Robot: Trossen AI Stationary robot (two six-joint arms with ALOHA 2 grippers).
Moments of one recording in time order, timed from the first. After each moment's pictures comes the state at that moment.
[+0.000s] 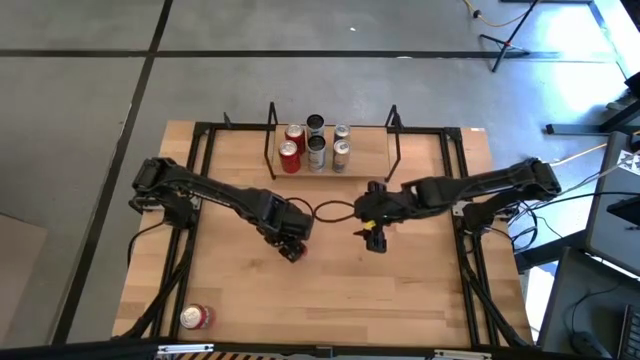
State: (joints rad) left arm -0.20 1.73 1.39 -1.08 0.07 -1.07; right arm 0.19 1.45 1.25 -0.73 0.09 0.21
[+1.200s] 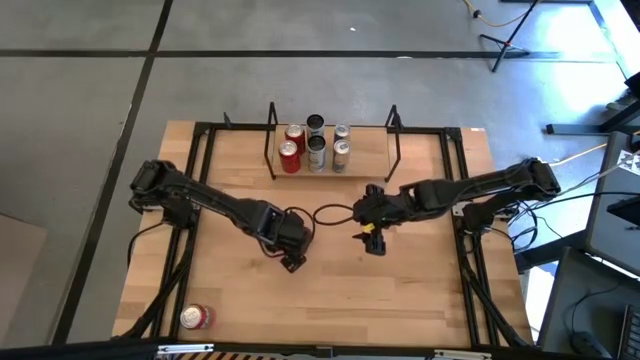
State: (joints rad) left arm -0.28 1.73 1.39 -1.02 -0.02 -1.07; right arm 0.19 1.45 1.20 -0.68 0.07 0.20
